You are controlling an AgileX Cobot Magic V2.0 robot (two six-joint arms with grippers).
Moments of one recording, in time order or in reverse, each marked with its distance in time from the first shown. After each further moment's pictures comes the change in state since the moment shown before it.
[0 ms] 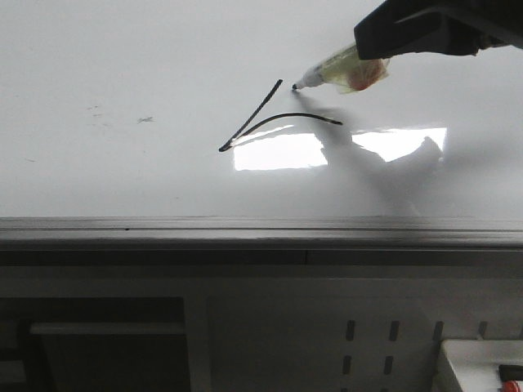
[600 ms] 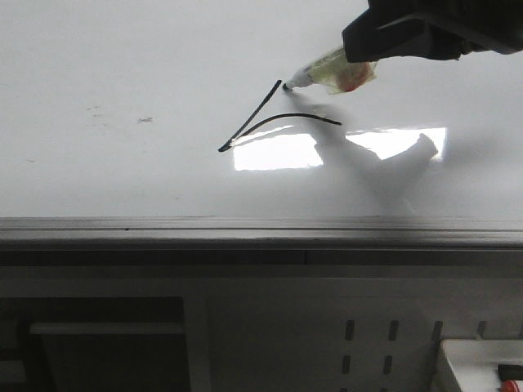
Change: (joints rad) left arm 0.000 0.000 0.000 0.000 0.001 0.000; right arm 0.000 0.036 -0.007 0.000 -0.020 0.000
